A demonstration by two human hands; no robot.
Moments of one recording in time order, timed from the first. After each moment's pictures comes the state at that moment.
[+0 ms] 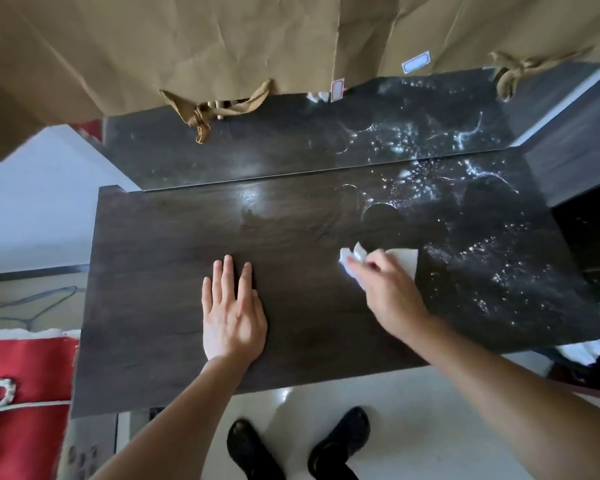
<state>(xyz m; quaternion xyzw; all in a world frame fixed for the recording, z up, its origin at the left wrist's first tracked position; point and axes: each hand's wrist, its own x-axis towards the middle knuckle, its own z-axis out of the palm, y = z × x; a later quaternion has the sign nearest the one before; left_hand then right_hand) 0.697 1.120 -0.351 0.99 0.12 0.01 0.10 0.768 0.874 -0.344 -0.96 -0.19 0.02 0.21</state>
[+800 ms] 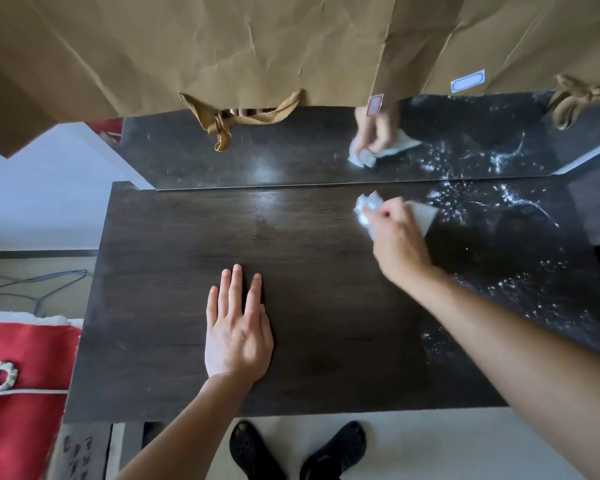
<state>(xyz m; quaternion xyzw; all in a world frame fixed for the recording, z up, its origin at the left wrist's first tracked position) 0.701 1.119 -0.349 0.99 0.13 0.01 0.10 0.882 0.902 -0.346 -0.96 -0.17 -0.01 0.21</state>
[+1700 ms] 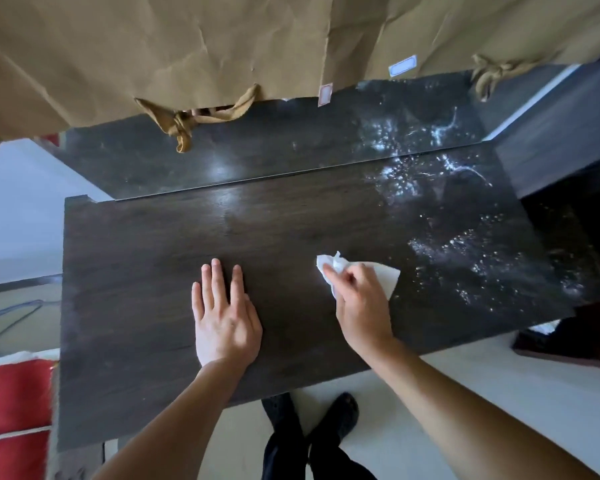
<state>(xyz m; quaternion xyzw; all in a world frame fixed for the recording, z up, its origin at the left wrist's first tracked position) 0.706 1.124 -0.350 0.99 0.10 -0.01 0.11 0.740 0.916 -0.349 -0.96 -0.10 -0.05 0.25</state>
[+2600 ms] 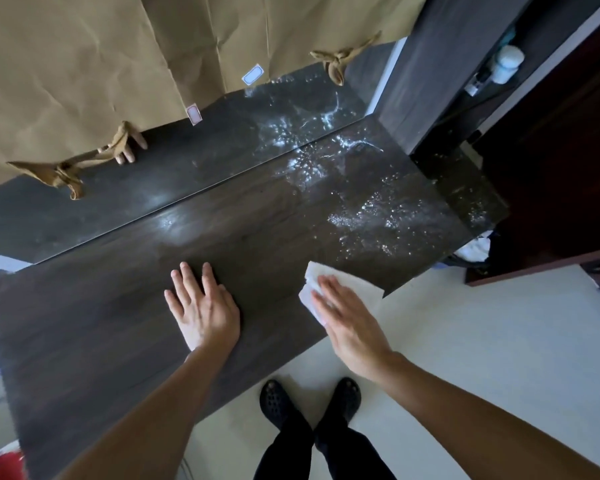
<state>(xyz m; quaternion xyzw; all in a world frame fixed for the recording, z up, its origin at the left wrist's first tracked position) 0.737 1.077 -0.341 0.98 0.09 -0.06 0.15 0.644 0.848 -0.359 -0.98 -0.10 -0.02 0.14</state>
